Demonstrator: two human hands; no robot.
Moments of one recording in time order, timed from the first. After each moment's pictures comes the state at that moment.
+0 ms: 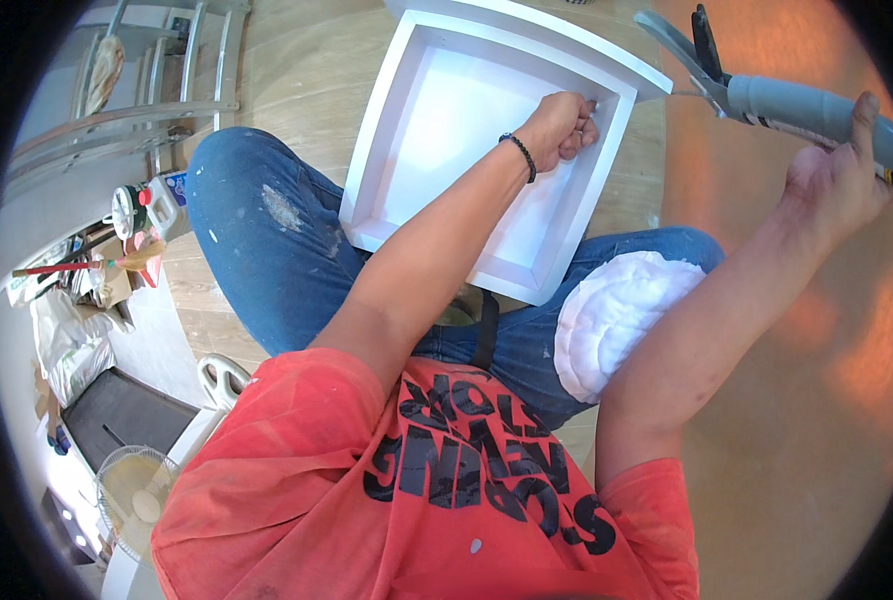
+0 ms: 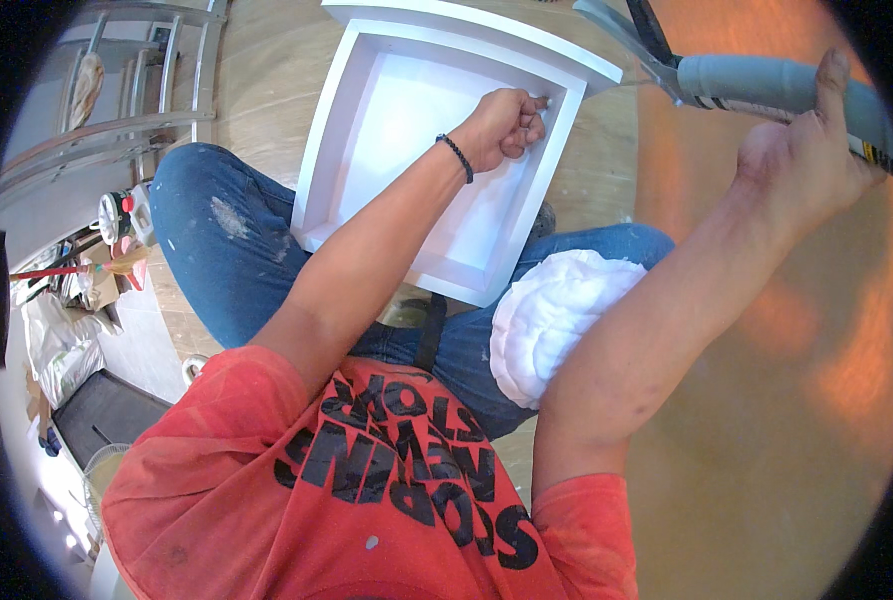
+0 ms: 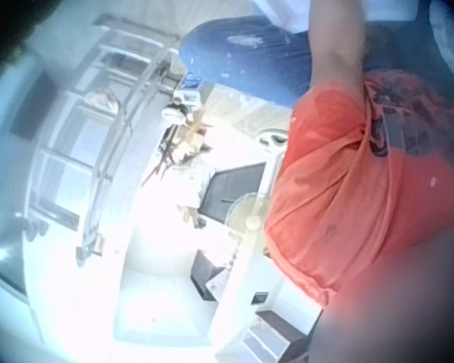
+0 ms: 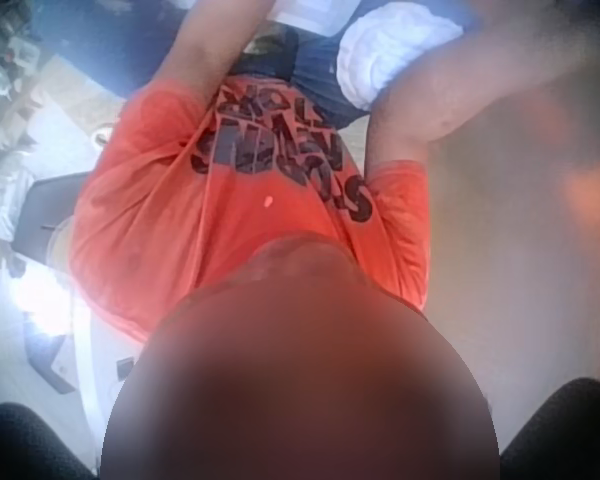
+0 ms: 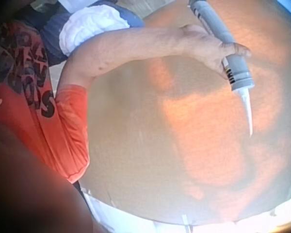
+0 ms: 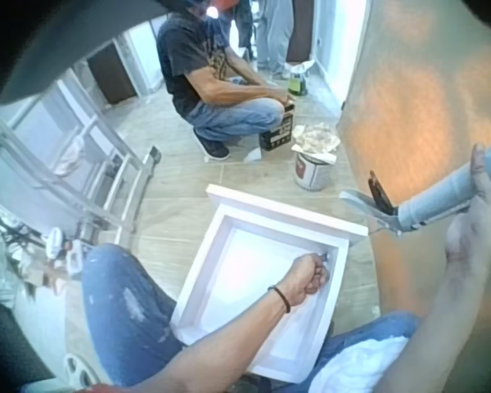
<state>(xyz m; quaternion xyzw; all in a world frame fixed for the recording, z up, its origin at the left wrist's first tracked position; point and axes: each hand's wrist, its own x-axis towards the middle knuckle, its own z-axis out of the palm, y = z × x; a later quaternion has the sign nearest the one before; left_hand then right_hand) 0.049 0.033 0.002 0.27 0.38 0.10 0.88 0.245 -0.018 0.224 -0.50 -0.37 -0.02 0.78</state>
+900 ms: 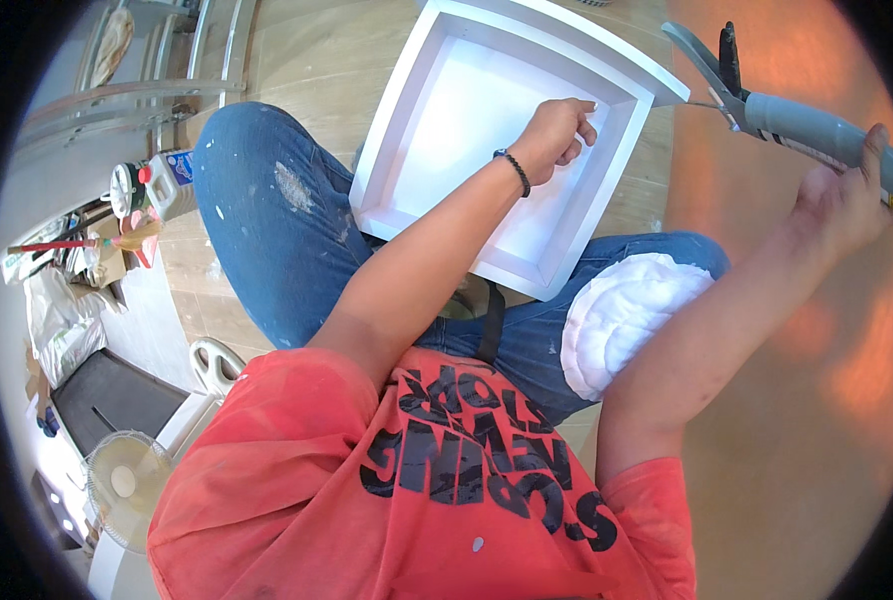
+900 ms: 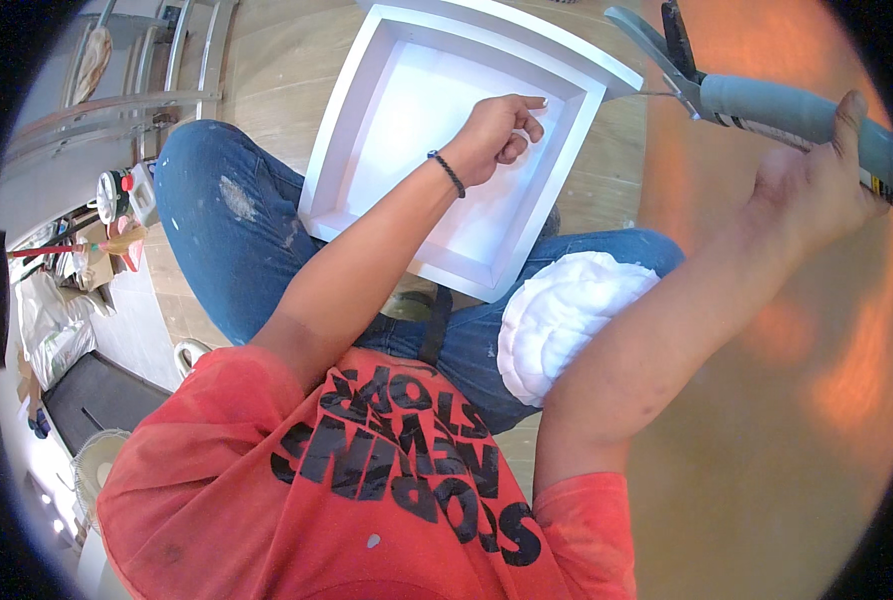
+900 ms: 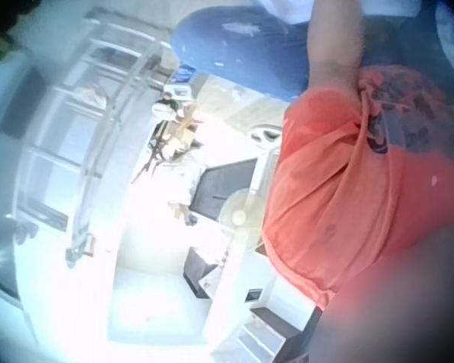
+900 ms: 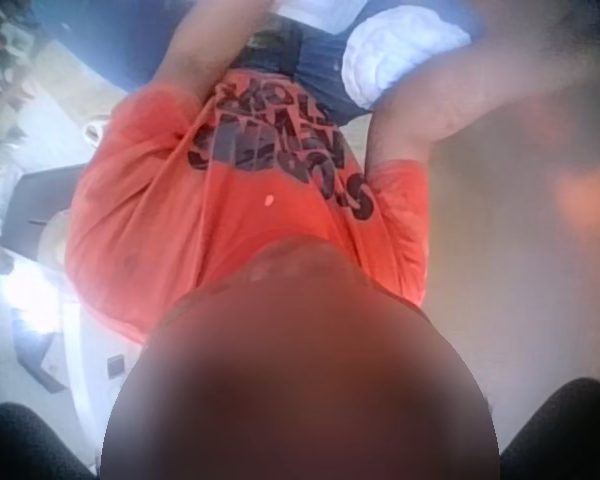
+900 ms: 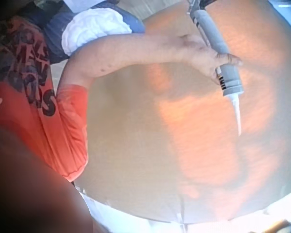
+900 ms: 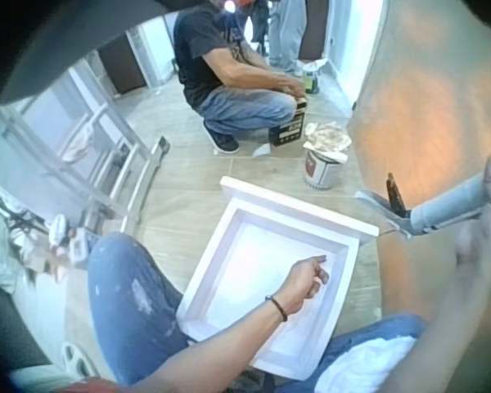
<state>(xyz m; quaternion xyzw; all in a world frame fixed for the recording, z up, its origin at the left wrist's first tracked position) 0.020 0.013 0.027 0.28 0.43 0.19 0.84 0.258 -0.024 0.221 -0.52 -0.35 0.00 0.77</state>
